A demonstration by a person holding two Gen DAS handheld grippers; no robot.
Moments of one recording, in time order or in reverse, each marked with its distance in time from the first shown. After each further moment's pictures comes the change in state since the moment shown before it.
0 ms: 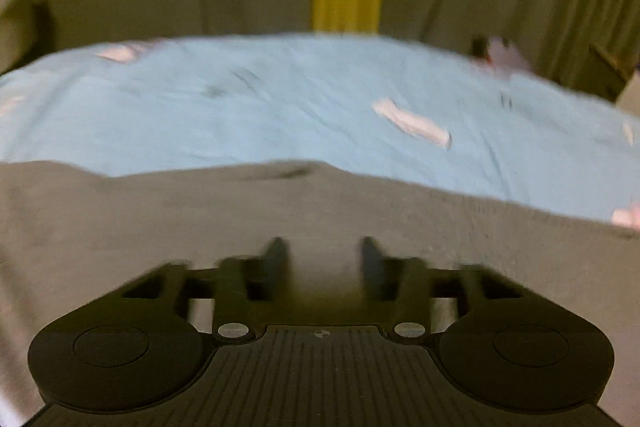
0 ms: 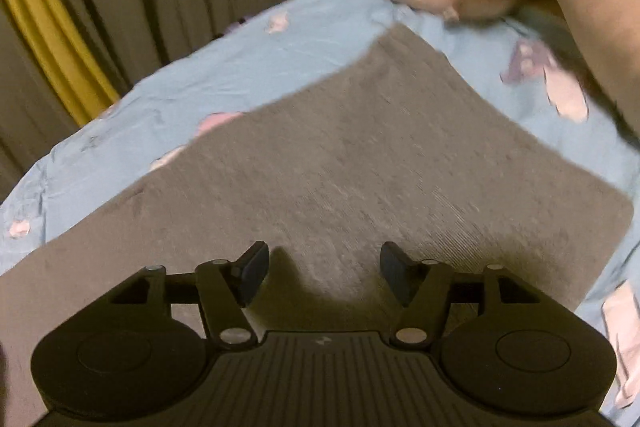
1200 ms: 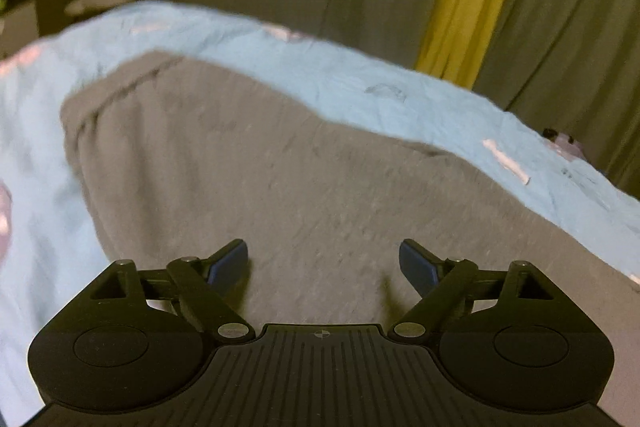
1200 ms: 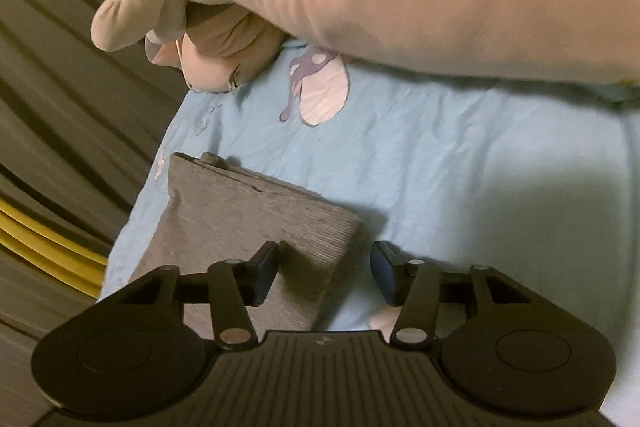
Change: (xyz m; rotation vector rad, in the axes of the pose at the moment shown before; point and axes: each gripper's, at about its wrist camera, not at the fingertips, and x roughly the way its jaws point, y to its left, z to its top) left arm -0.081 0.094 -0.101 -0.383 -0.156 0.140; right arm -0.039 -0.183 -0.018 0.560 -0.144 0.095
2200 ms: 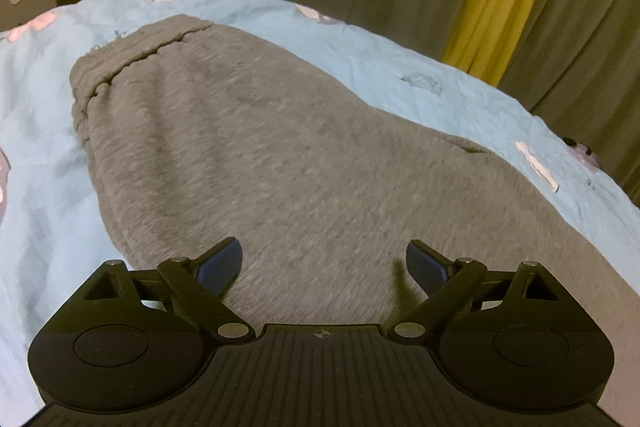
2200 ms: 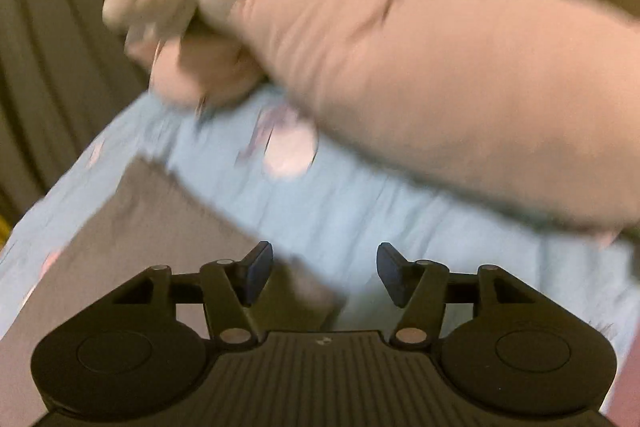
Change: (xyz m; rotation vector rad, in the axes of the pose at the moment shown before) left arm 0.021 0.017 0.000 -0.058 0.012 0.021; right arm -0.021 0.051 -0.008 -0.308 -0.233 -0.339
